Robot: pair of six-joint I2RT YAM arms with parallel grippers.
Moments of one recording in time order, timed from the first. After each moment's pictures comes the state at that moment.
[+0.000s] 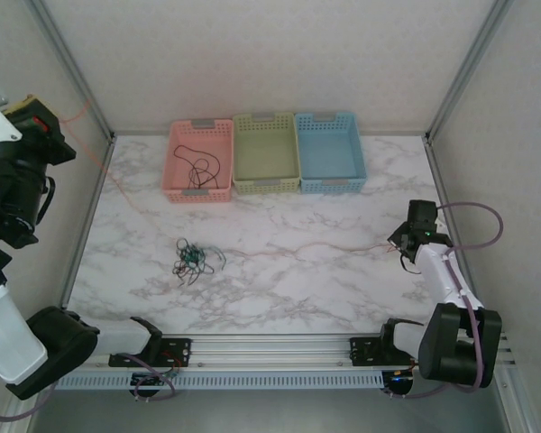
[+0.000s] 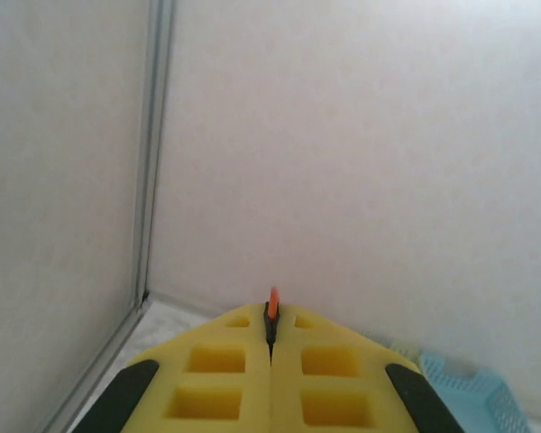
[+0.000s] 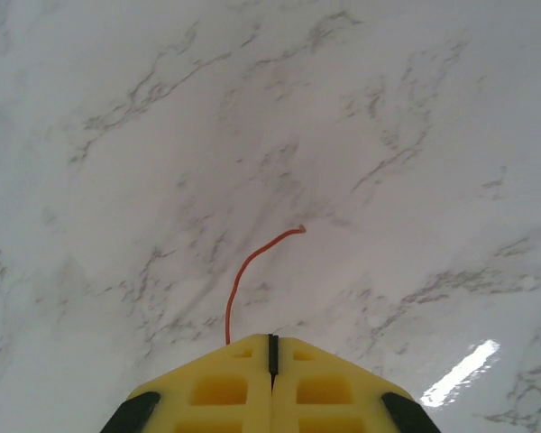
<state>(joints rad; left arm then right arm) -0.55 1.31 2.57 -1.25 -0.72 -0.24 -0.13 1.17 0.68 -0.55 0.17 0.62</state>
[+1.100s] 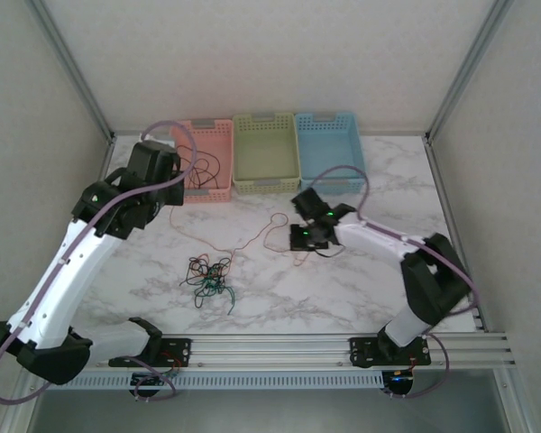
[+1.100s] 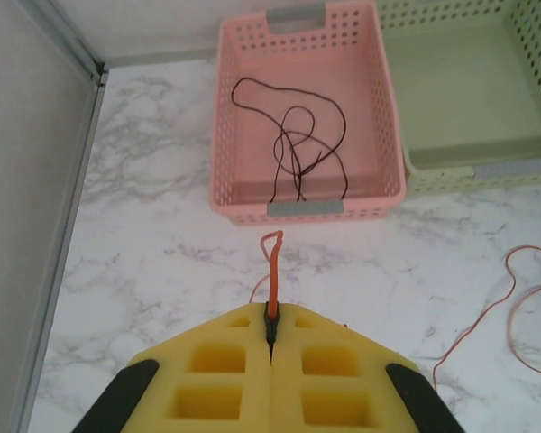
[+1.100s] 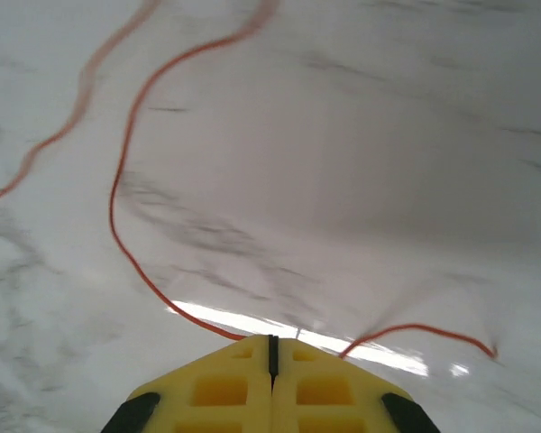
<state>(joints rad) -0.54 1.19 1.54 -1.11 -0.49 -0.27 0.72 1.64 1.08 -0.60 -0.08 0.57</state>
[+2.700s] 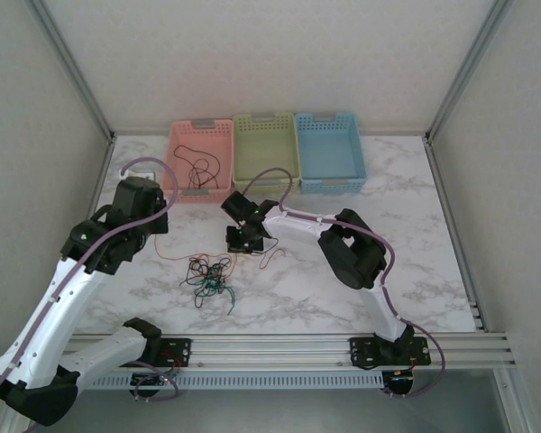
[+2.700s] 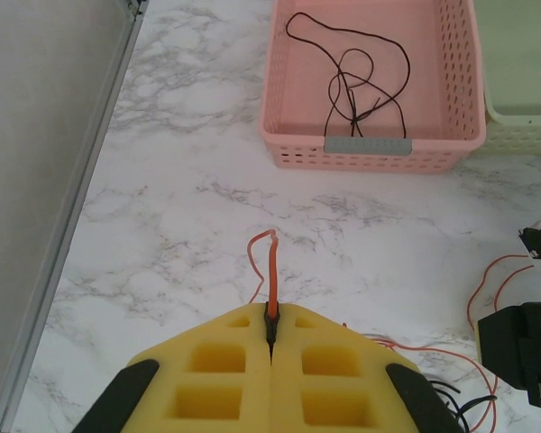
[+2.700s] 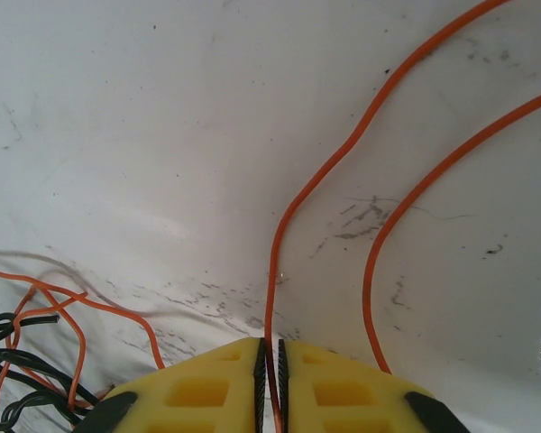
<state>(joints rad) -0.46 0.96 1.22 -1.05 -0.49 -0.32 0.93 2.17 1.60 -0.60 -0.20 0.82</state>
